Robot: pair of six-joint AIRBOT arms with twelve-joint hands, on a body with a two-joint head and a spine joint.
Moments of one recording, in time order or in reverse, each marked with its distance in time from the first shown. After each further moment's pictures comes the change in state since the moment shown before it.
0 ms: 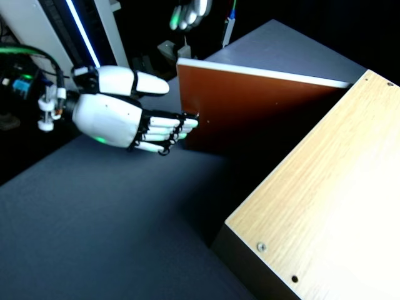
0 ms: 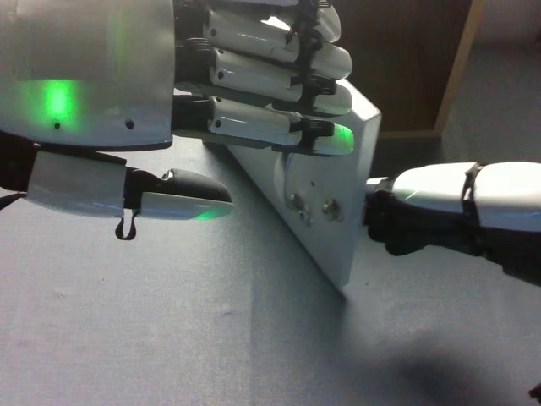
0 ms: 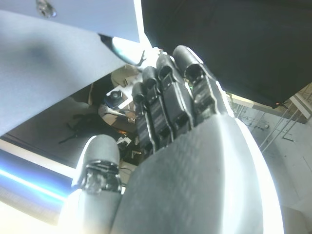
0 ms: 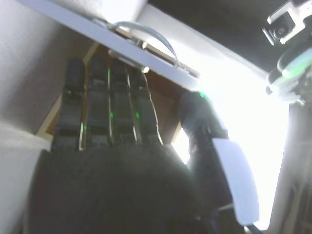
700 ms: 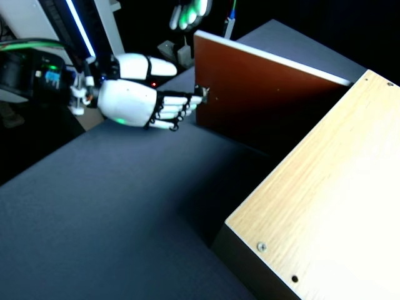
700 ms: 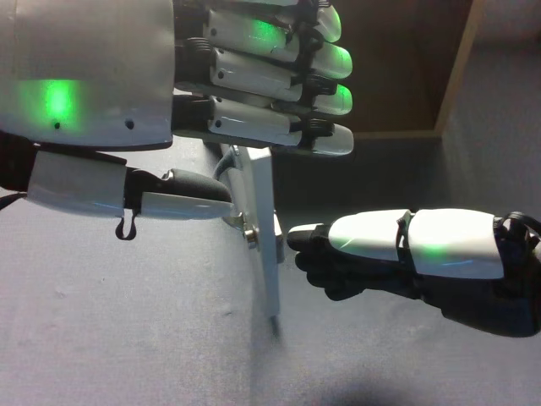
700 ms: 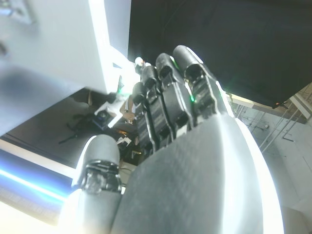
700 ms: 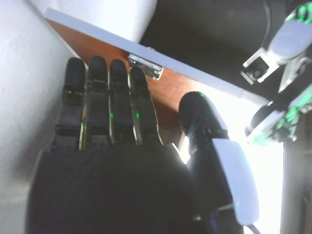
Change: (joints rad) left arm 0.000 0.000 0.000 0.000 -0.001 0.000; right arm 0.000 -0.106 -0.026 0.001 0.008 0.000
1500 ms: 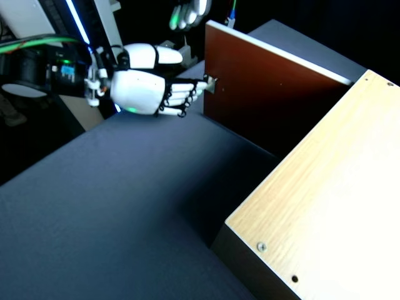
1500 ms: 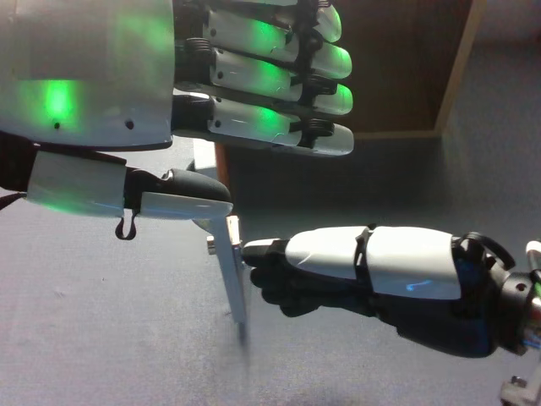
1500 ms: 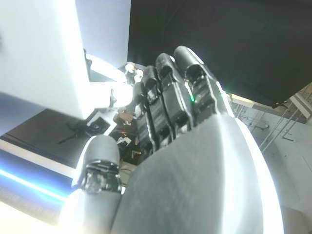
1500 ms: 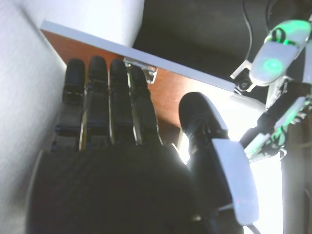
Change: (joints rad) left arm 0.000 0.000 0.000 0.000 0.000 0.000; right arm 0.000 -0.094 -0.003 0.014 0.058 0.000
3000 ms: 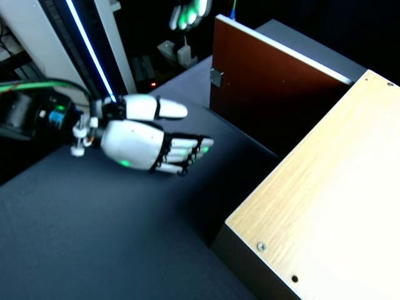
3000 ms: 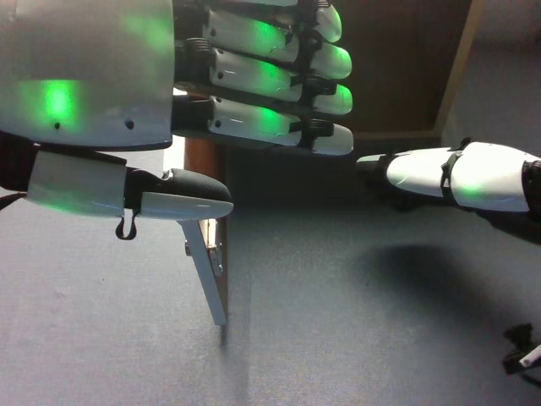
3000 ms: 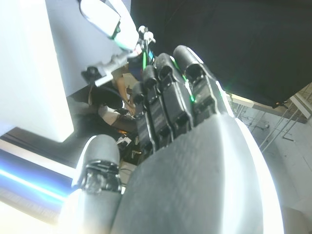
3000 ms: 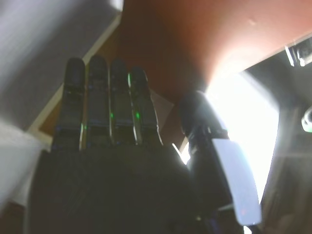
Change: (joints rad) left arm 0.000 0.000 0.000 0.000 0.000 0.000; right arm -0.043 0.016 0.306 -0.088 0.039 -0.137
